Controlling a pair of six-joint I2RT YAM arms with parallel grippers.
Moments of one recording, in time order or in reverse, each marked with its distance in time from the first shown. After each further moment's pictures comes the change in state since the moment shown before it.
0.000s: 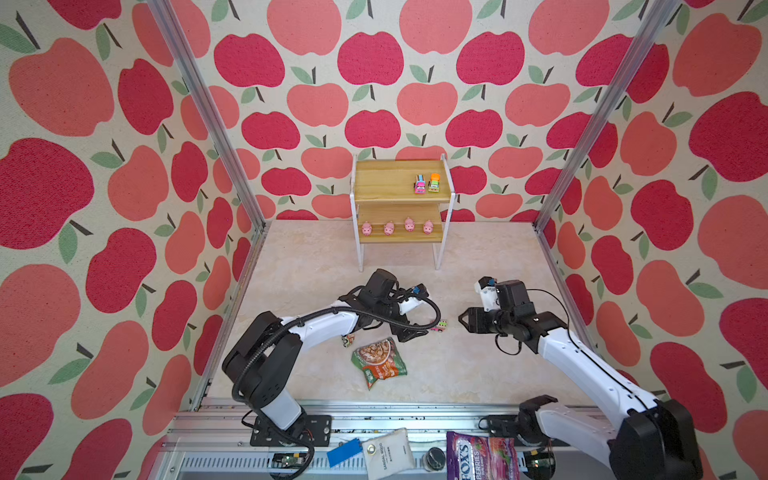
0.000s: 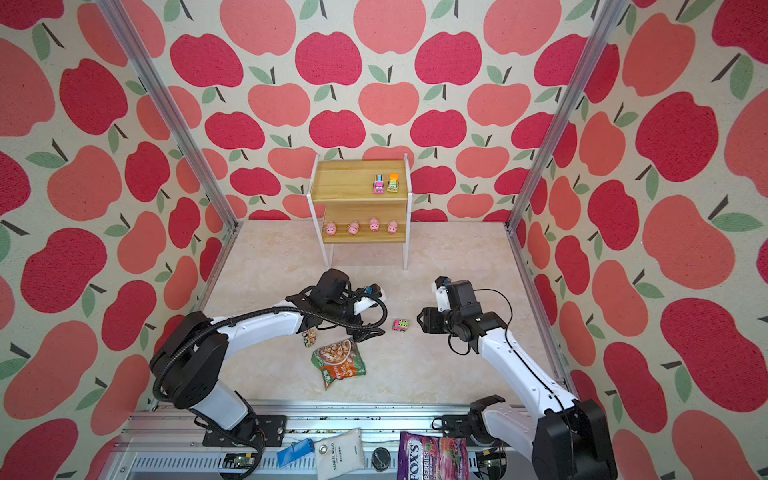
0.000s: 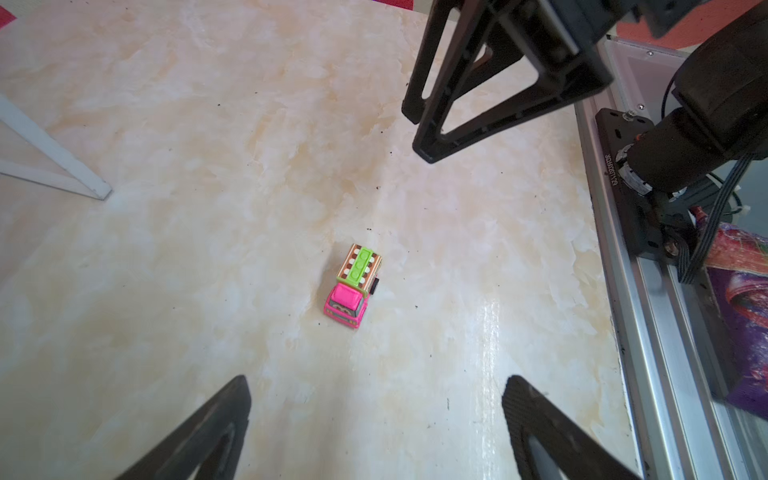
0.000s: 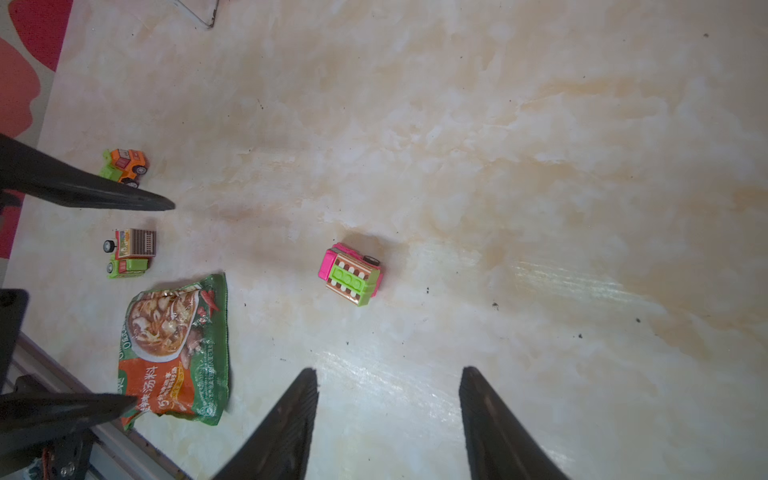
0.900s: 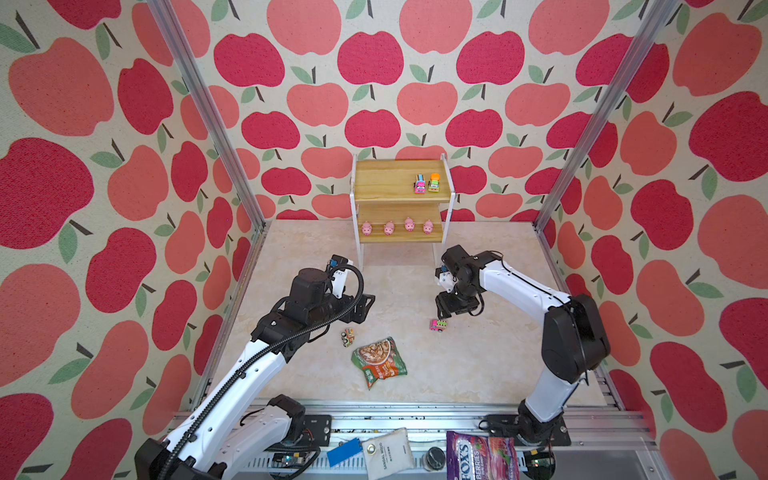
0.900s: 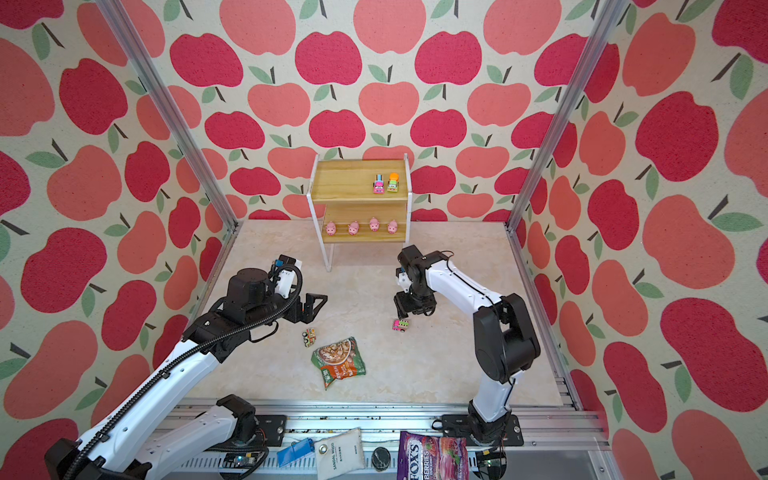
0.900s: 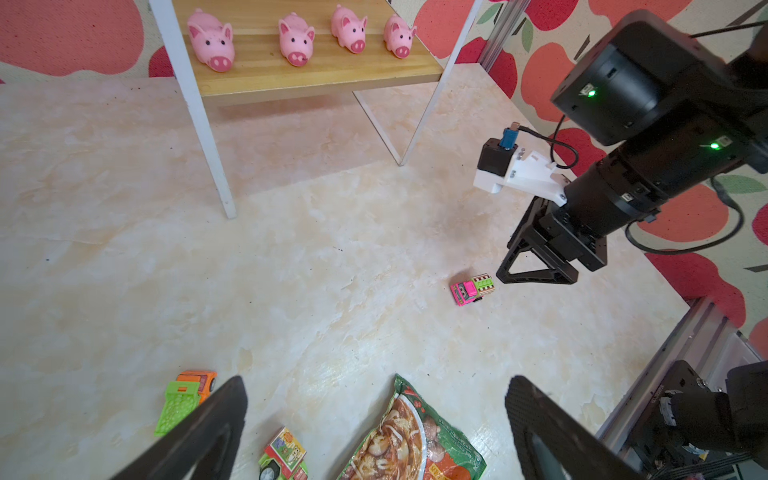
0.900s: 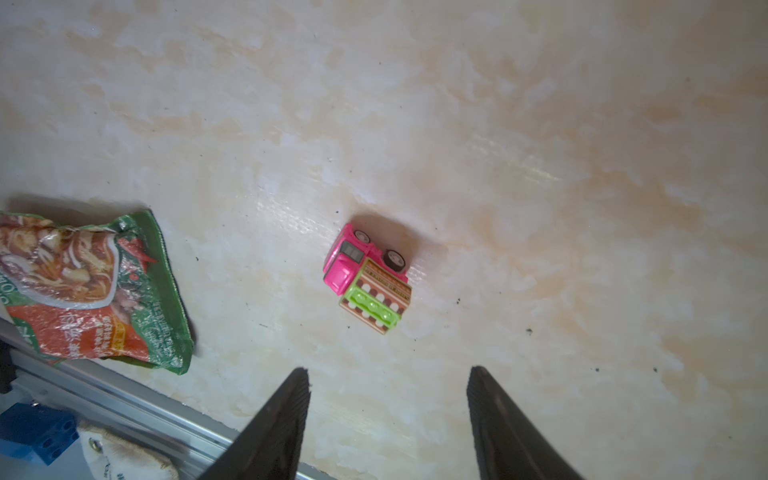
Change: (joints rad) left arm 0.246 -0.734 -0.098 -0.445 -0.362 -0.576; right arm 0.174 0.610 0.621 -0.539 0.129 -0.164
